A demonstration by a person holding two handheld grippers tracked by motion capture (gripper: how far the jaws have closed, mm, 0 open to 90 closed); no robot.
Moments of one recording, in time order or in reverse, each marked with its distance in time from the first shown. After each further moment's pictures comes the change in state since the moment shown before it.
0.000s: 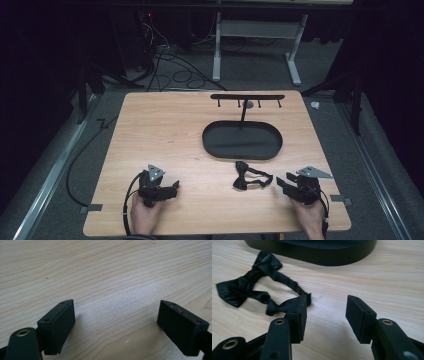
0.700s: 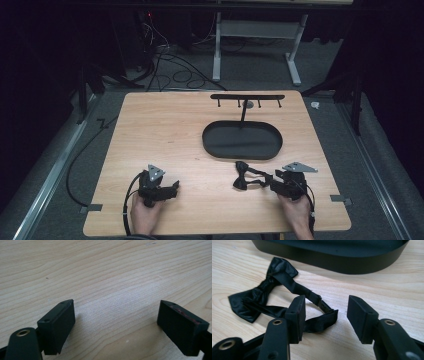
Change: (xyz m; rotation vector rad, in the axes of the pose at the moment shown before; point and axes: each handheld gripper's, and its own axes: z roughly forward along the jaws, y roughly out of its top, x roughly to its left) left arm 0.000 0.000 0.000 0.000 0.000 0.000; right arm 0.025 0.016 0.022 0.035 0.001 0.004
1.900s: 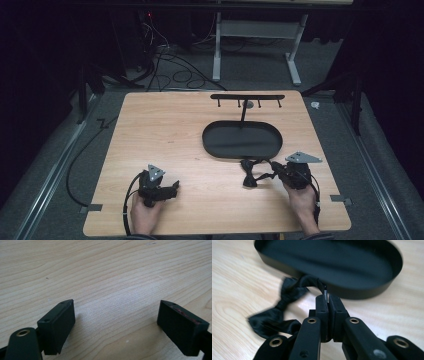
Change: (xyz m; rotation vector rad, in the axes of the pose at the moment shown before) left arm 0.000 0.000 0.000 0.000 0.000 0.000; right arm -0.012 0.031 -0.013 -0.062 0.036 -0.105
